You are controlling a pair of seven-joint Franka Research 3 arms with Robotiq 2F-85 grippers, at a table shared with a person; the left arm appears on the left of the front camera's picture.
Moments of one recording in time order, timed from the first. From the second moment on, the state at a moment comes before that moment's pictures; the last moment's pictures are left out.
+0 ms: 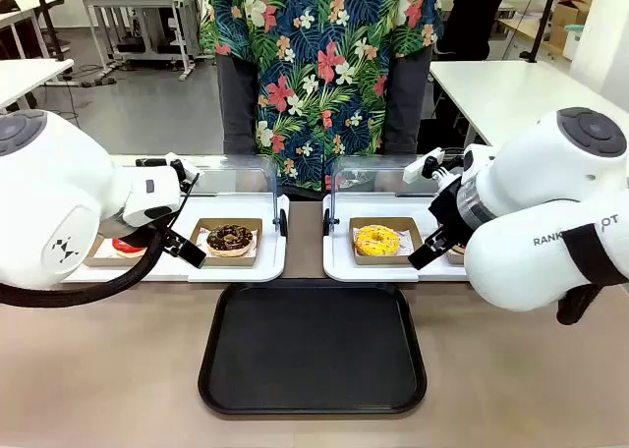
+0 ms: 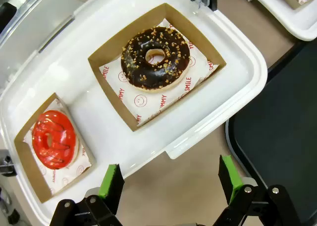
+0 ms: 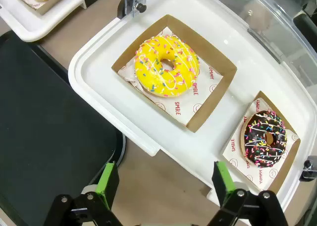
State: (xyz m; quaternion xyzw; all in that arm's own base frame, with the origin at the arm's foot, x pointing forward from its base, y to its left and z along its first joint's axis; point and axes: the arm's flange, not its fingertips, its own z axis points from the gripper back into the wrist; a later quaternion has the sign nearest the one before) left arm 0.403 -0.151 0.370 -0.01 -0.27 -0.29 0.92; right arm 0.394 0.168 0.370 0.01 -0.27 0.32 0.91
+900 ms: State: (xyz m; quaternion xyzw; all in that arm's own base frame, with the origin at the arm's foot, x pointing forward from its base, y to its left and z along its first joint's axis) left arm 0.403 -0.151 0.370 -0.01 -0.27 -0.29 0.92; right arm 0.394 0.168 0.370 0.01 -0.27 0.32 0.91
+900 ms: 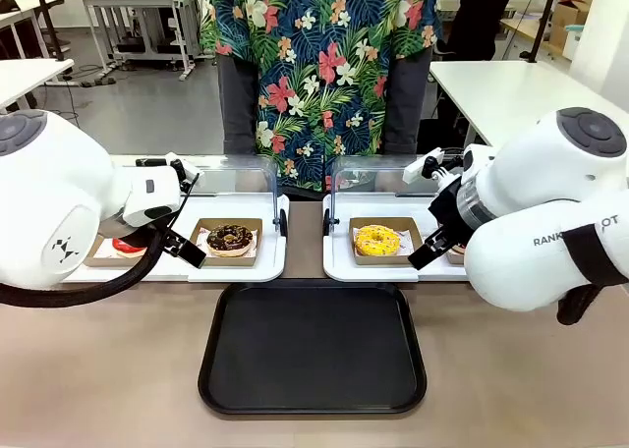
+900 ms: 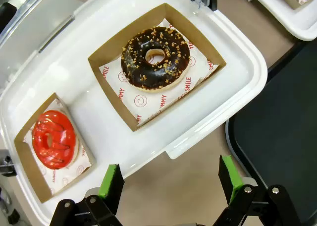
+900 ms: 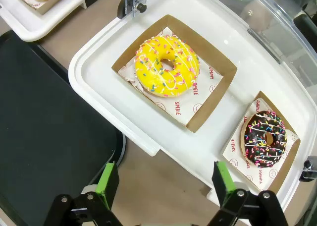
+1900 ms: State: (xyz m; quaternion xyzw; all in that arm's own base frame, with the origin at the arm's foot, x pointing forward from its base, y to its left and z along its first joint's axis) left arm 0.397 0.091 0.528 -0.24 -0.31 -0.37 0.84; right arm 0.395 -0.064 0.527 0.20 -0.35 0.31 0.86
